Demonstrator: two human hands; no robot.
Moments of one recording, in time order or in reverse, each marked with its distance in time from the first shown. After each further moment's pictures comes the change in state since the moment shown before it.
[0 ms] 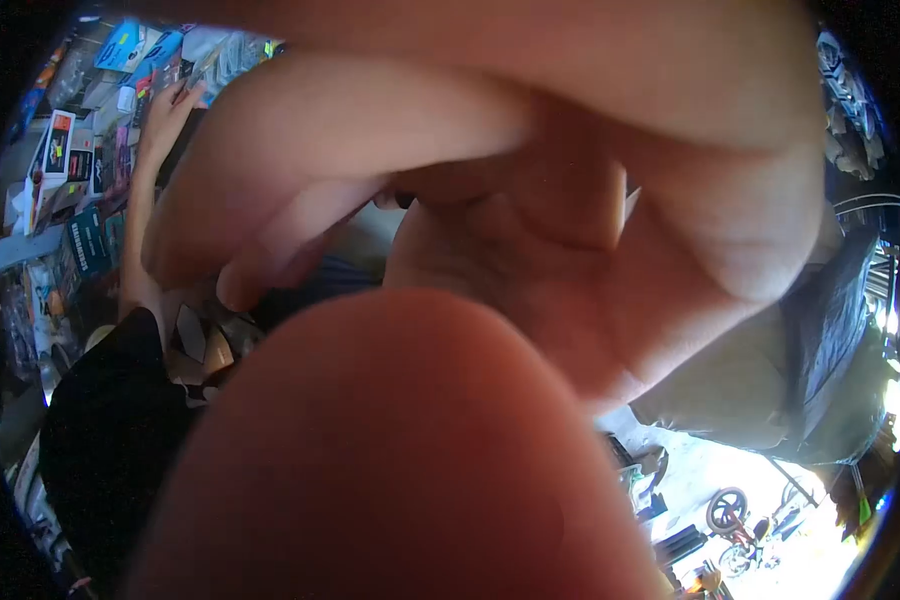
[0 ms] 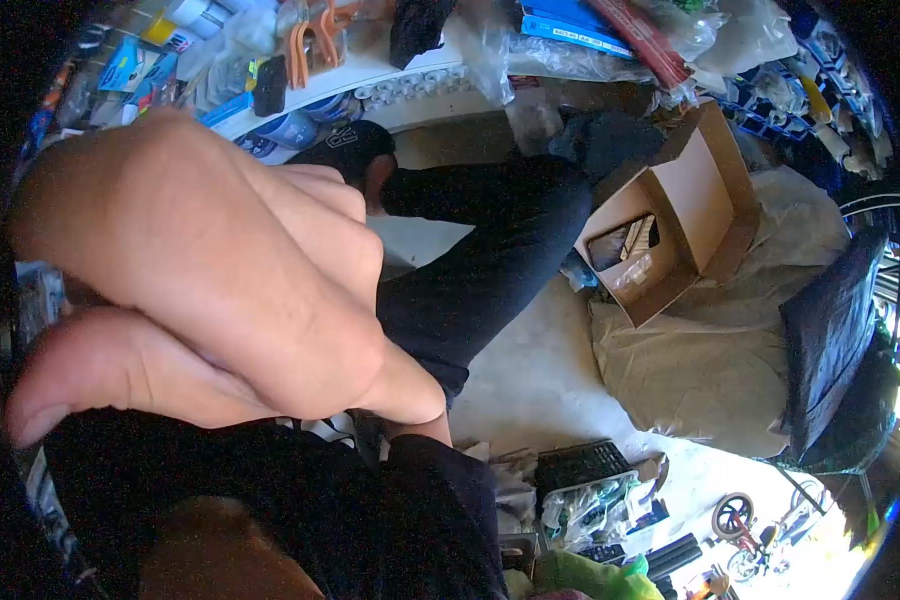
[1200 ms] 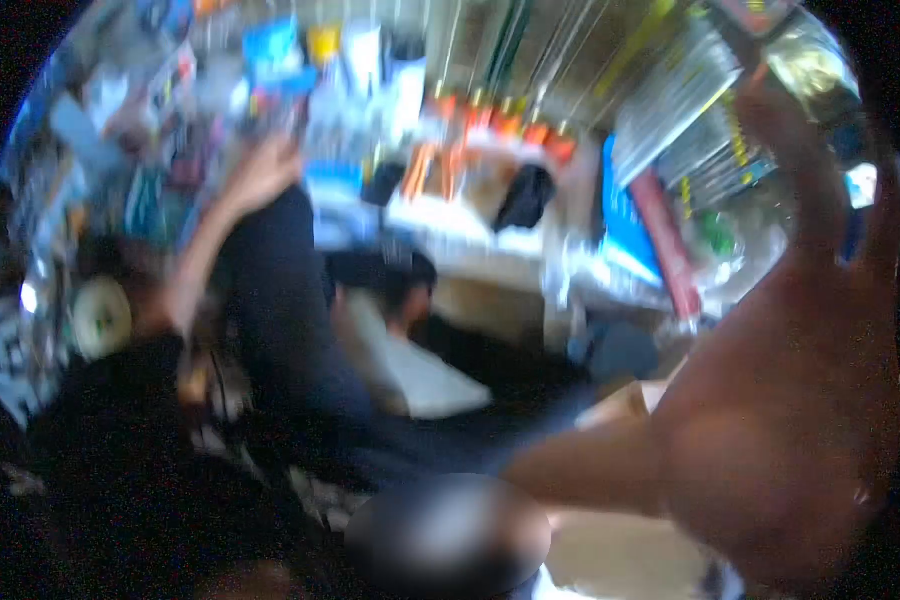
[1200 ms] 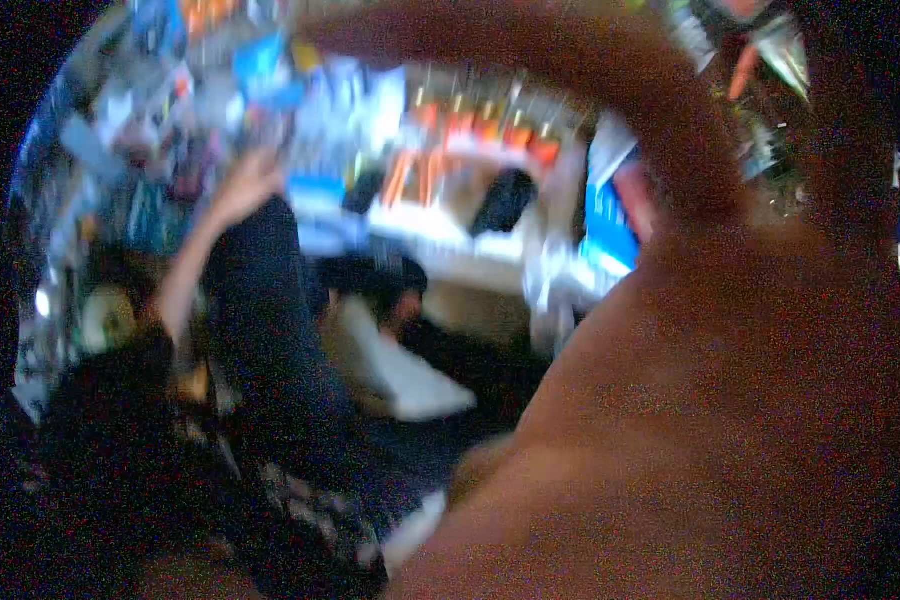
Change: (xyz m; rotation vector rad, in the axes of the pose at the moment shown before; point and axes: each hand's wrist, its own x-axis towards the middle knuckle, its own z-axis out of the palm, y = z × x) left_hand -0.033 0.006 0.003 -0.077 0.210 -0.065; right_hand 0.123 -0.052 -0.117 -0.587 0.461 -0.317
